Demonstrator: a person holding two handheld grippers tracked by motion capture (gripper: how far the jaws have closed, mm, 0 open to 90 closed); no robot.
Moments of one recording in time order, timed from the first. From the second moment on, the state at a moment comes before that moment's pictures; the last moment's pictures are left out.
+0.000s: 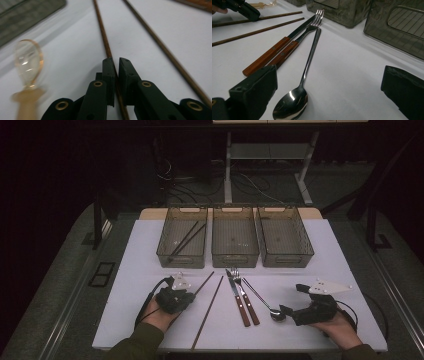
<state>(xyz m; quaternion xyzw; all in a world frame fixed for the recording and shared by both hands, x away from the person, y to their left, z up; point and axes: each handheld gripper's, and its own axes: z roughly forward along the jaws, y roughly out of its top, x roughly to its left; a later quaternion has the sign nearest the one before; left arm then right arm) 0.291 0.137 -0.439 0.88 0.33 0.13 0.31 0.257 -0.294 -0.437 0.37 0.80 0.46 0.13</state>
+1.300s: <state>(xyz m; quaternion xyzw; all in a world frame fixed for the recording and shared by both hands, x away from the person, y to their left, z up) 0.290 0.152 -0.426 0.86 0.36 0.10 0.36 0.257 -0.294 -0.437 0.37 0.80 0.46 0.13</state>
